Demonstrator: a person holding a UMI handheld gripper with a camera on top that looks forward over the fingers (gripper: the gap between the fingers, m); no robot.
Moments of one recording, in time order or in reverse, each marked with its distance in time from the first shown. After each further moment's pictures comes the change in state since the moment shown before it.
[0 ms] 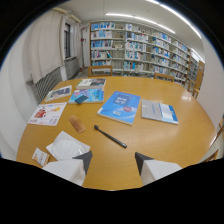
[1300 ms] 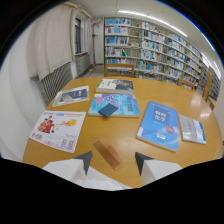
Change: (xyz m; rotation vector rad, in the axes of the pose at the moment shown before) arm -0.186 -0.088 0.149 -0.023 -0.075 -0.057
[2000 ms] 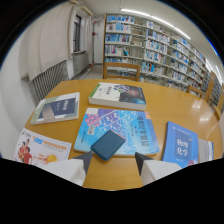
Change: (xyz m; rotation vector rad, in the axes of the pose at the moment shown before) arm -0.009 -0.103 0.199 0.006 0.028 -0.030
